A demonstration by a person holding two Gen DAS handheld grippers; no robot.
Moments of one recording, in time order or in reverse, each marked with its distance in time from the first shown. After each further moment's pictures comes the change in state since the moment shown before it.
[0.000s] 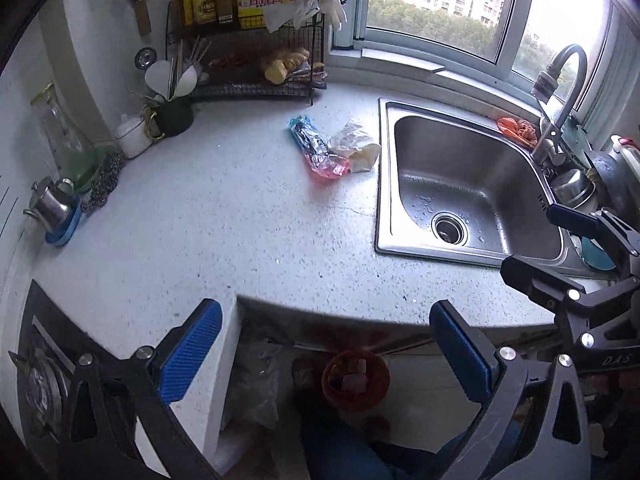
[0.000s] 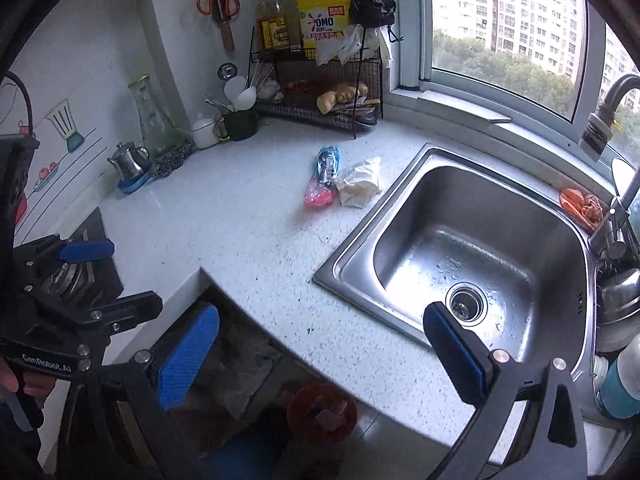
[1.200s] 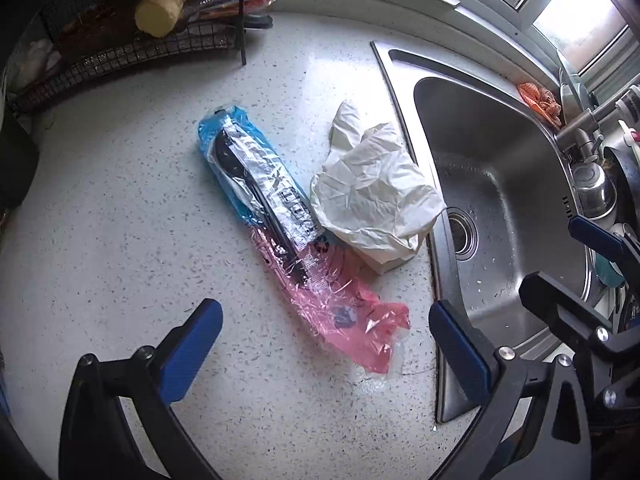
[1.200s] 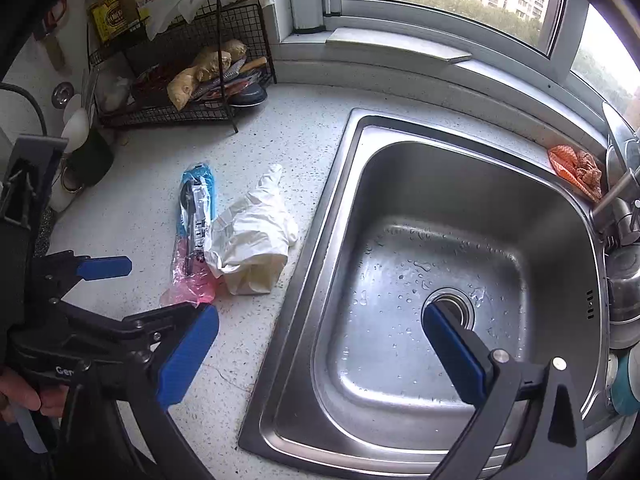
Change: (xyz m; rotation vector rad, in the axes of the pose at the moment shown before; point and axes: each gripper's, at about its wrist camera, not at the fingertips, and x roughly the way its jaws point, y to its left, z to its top) left arm 0.250 0.026 0.169 0.136 0.313 -0.249; right arm 0.154 -0.077 0.108 0.274 0.205 -0.238
